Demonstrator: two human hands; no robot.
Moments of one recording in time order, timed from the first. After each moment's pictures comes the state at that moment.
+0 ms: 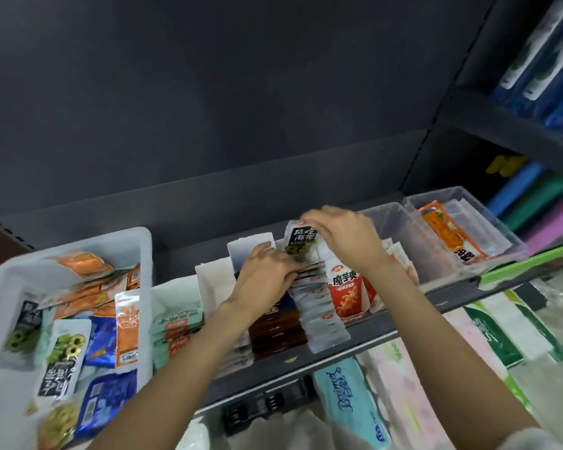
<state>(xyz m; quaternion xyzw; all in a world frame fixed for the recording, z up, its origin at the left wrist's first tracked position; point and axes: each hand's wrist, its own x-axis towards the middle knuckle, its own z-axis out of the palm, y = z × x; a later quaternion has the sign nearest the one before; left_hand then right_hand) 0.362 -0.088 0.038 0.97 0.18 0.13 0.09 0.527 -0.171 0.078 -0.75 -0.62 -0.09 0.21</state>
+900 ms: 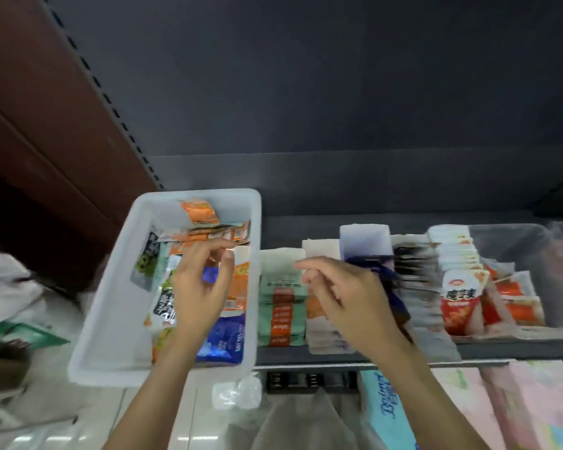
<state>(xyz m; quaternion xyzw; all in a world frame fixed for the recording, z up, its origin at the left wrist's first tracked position) 0.138 -0.052 0.058 0.73 0.44 0.47 0.22 0.330 -0.149 0.081 -0.64 -0.65 0.12 0.39</state>
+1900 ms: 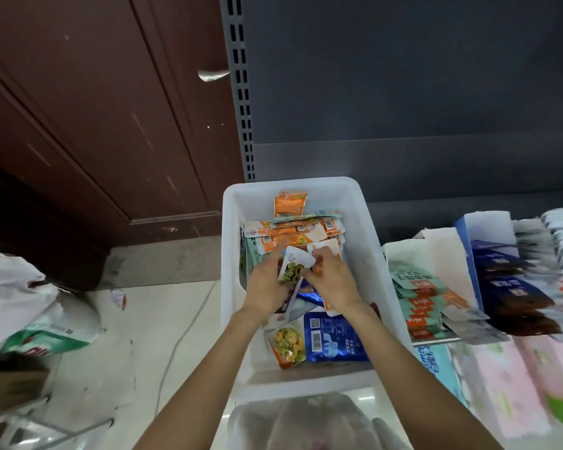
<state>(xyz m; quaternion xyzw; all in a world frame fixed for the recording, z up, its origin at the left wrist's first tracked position) 0.011 0.066 -0.034 0.78 0.46 0.14 0.40 0.147 0.009 -0.032 -0.81 -0.45 0.28 0.24</state>
